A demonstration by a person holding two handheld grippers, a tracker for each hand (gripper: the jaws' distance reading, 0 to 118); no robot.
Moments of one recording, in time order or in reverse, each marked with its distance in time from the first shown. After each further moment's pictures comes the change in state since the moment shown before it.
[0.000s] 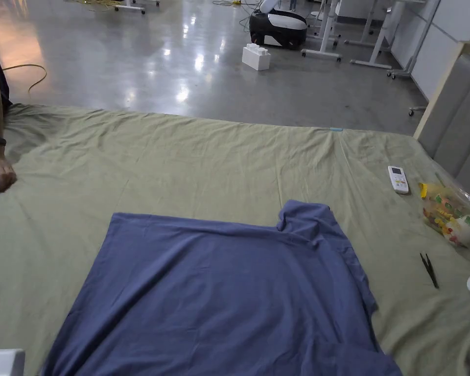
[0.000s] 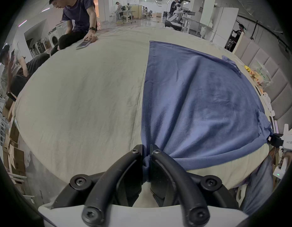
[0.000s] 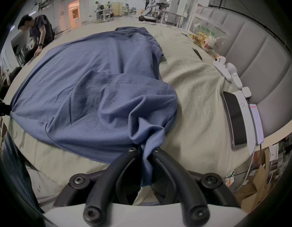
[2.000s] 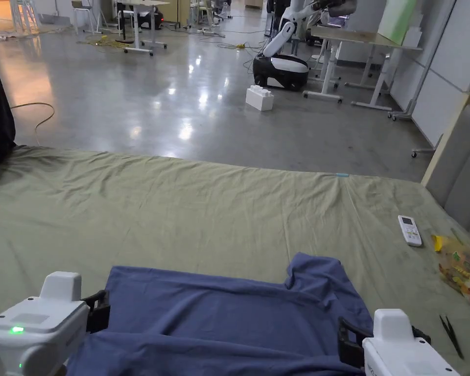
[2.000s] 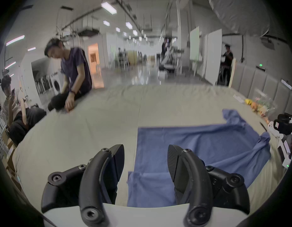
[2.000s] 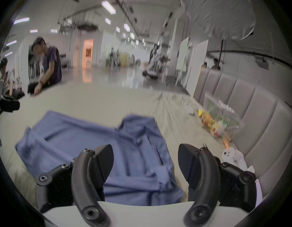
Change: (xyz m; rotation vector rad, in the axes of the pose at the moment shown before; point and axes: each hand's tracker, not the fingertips) left arm 0.070 0.172 -0.004 0.520 0.046 -0.101; right arm -0.014 0.184 -0.011 0.622 -0.029 0.013
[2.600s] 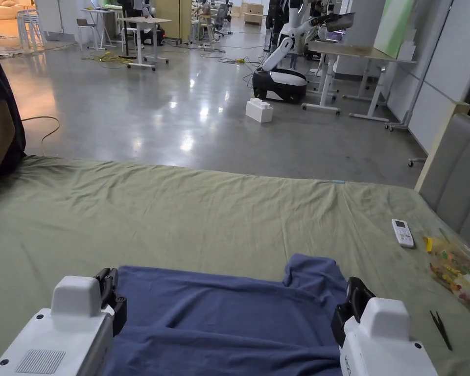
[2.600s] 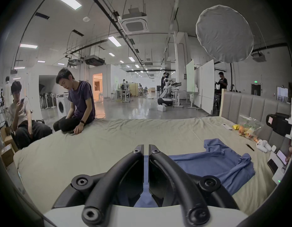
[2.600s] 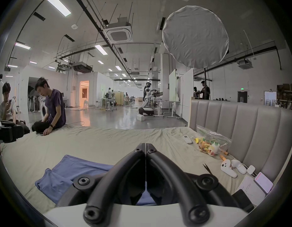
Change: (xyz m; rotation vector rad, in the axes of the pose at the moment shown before) left arm 0.025 -0.014 0.100 0.294 0.009 0.036; right arm -0.049 0.029 0.096 0.355 -0.057 -0.122
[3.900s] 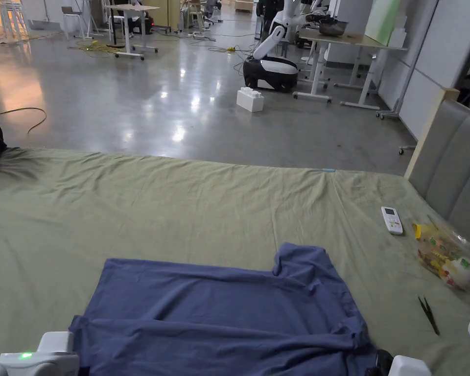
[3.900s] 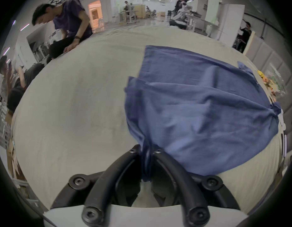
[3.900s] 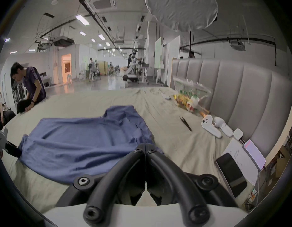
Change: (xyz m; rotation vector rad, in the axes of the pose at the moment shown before) left arm -0.013 -0.097 -0.067 -0.804 0.004 0.033; right arm 0.075 -0.107 0.004 -0.377 -0.140 -0.021
